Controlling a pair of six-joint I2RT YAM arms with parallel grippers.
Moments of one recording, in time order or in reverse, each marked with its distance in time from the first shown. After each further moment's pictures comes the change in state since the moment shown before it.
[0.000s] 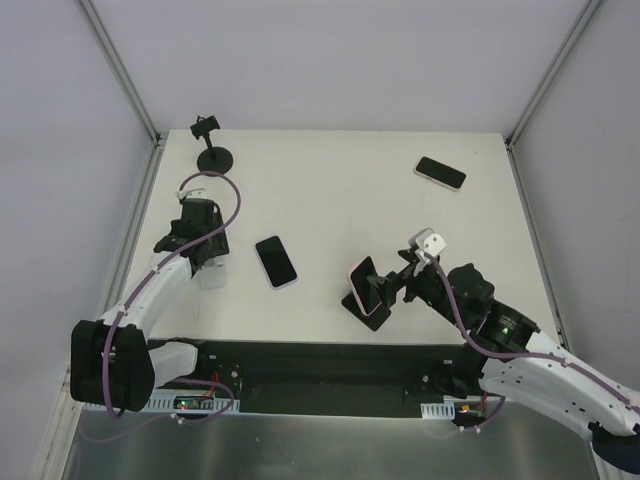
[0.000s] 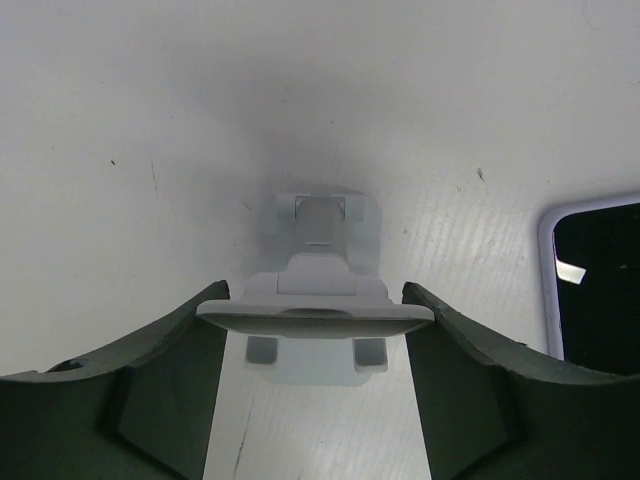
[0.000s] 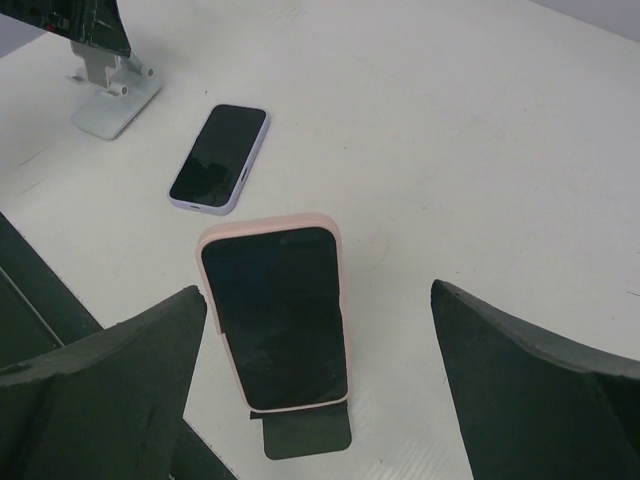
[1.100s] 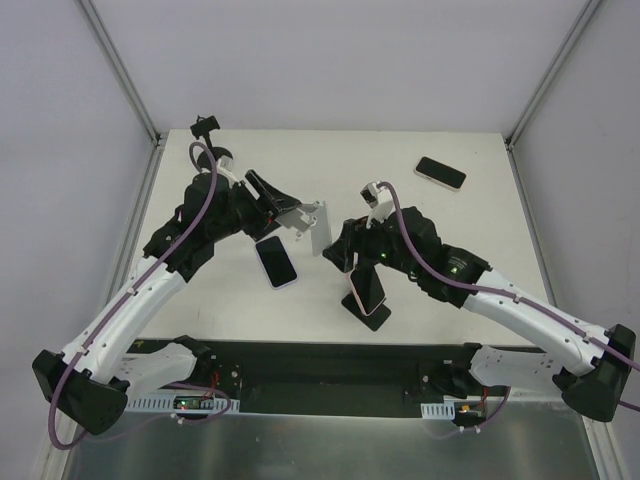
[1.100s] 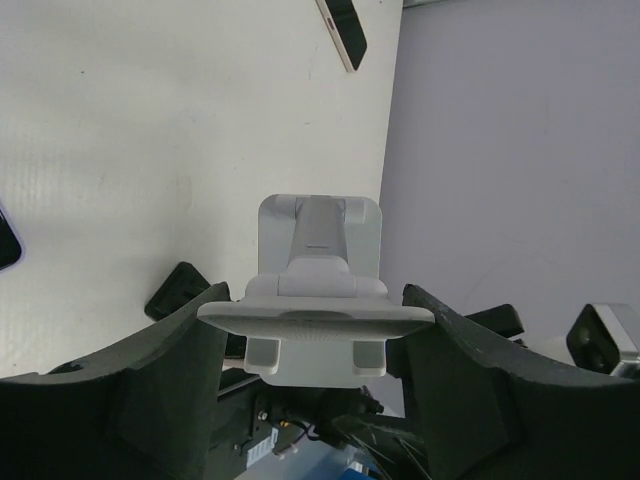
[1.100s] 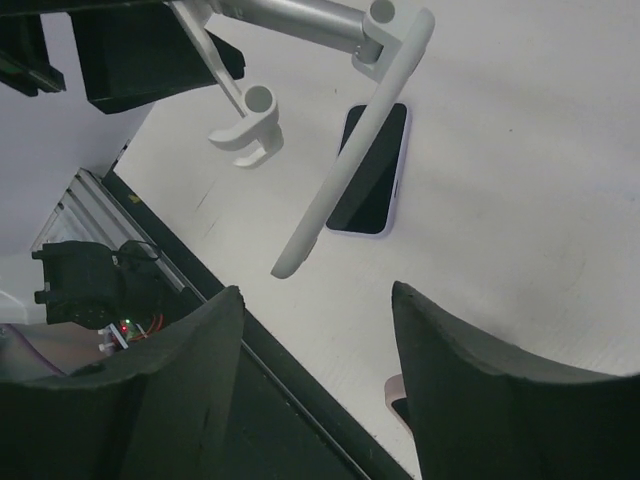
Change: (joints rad) left arm -0.335 -0.143 0.336 -0.023 0.520 -0.862; right arm -0.013 0.577 0.479 -0.072 -0.189 0.404
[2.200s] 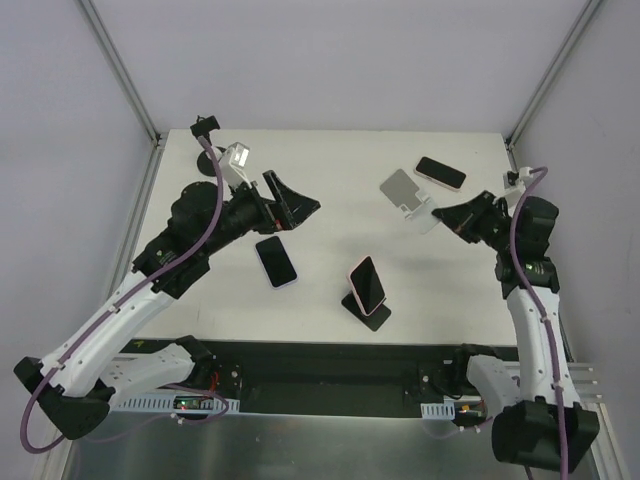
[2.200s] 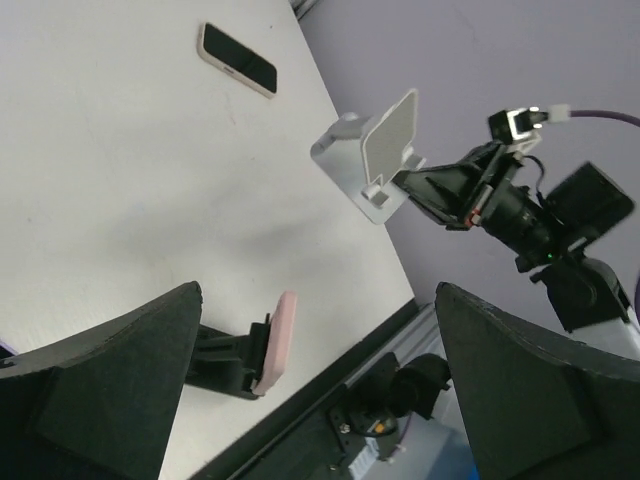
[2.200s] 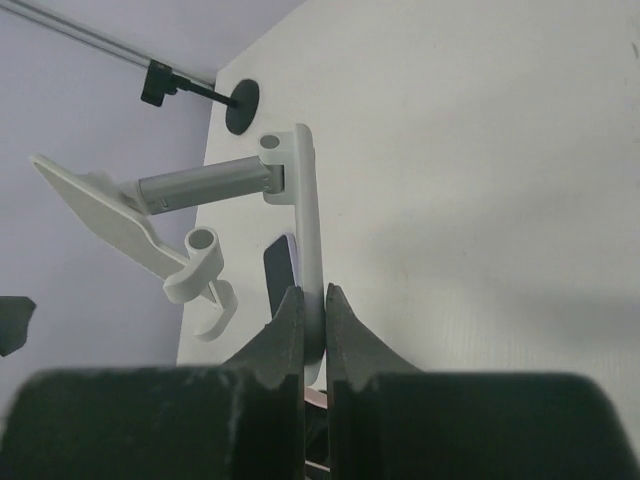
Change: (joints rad) left arm -0.202 -0.061 0.048 0.137 -0.105 0.315; right arm -0.984 -0.224 -0.192 0.043 -0.556 0.209
